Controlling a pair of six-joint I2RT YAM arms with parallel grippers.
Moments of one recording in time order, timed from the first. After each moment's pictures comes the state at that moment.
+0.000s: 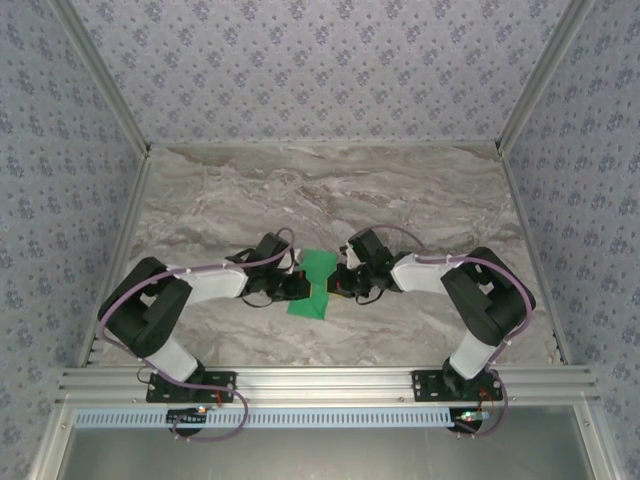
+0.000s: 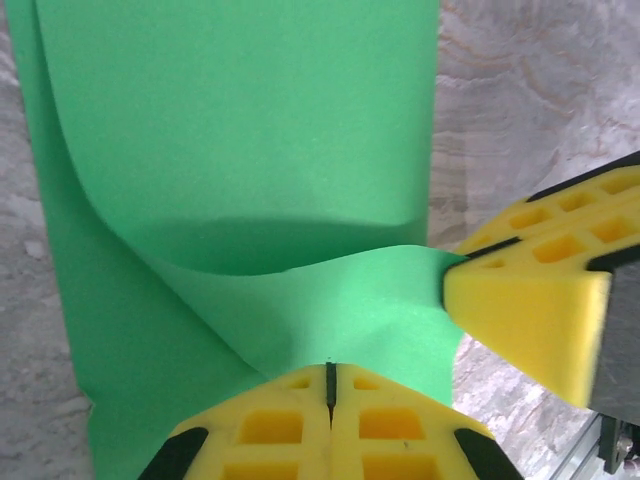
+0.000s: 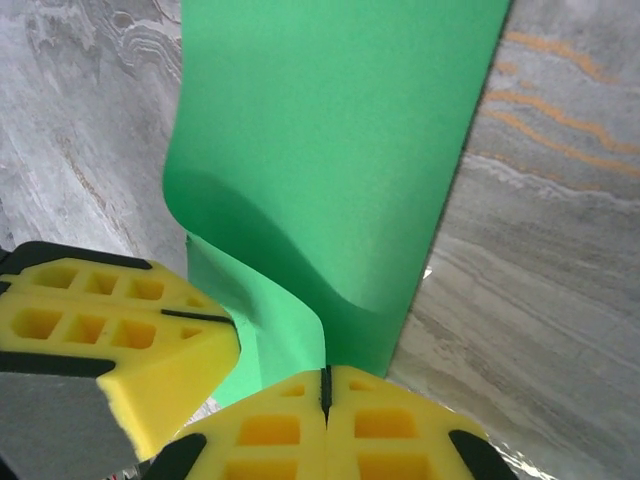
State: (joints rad) left arm -0.68 1.58 0.69 -0.11 0.45 -0.66; right arm 0.67 1.68 0.75 -0.03 -0.52 0.81
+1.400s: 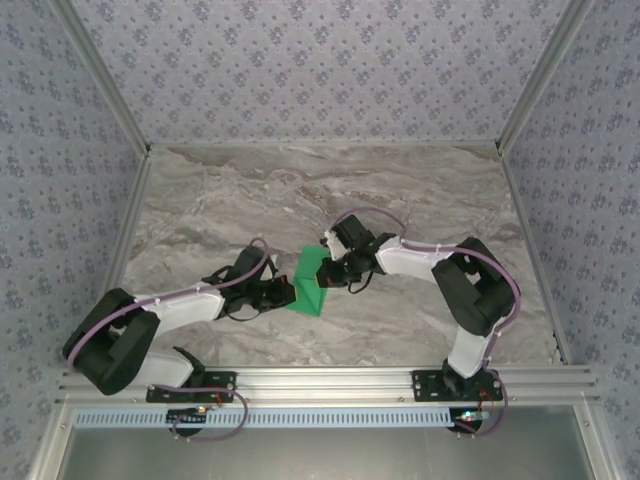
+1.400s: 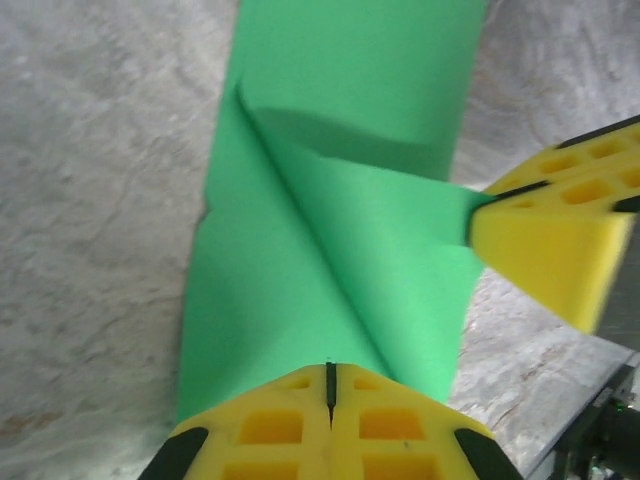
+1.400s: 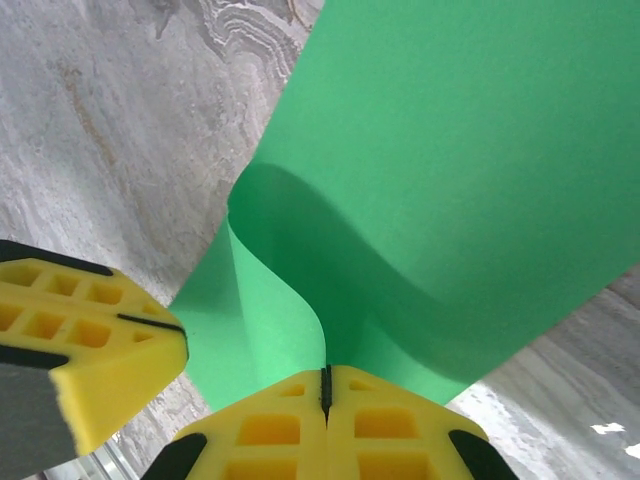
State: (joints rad) left arm -0.65 1.36 0.48 0.01 0.38 -0.87; right arm 0.69 1.77 0.99 -0.30 -0.50 0.48
